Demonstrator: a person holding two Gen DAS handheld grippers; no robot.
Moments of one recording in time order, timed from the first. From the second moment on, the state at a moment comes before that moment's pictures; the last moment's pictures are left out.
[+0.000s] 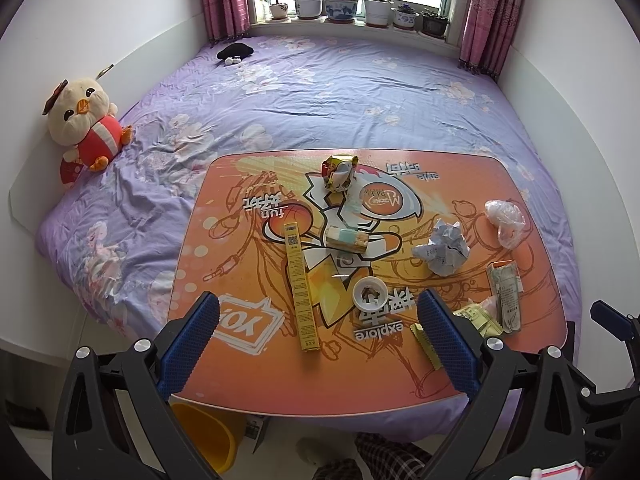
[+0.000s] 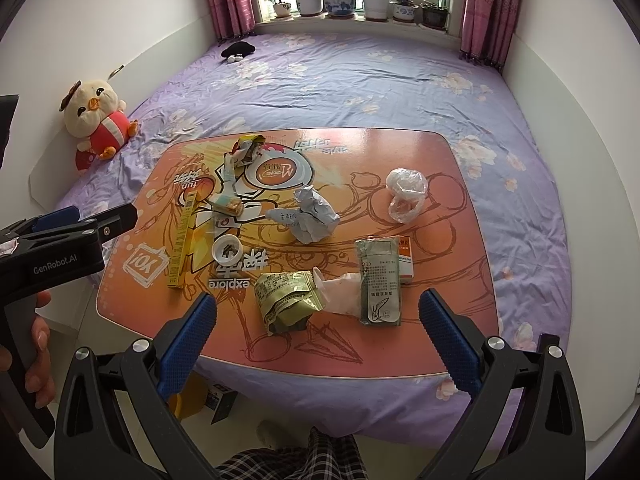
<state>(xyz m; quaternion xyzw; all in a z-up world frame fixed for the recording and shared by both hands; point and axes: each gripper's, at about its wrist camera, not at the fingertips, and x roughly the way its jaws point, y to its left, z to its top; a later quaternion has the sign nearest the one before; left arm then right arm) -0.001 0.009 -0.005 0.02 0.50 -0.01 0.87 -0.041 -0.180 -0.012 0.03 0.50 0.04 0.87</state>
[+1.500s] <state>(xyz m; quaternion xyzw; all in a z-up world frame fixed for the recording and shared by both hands) -0.030 0.028 -0.069 -0.01 0.54 -0.01 0.84 -0.062 -0.222 -0.049 0.06 0.48 0.04 0.88</state>
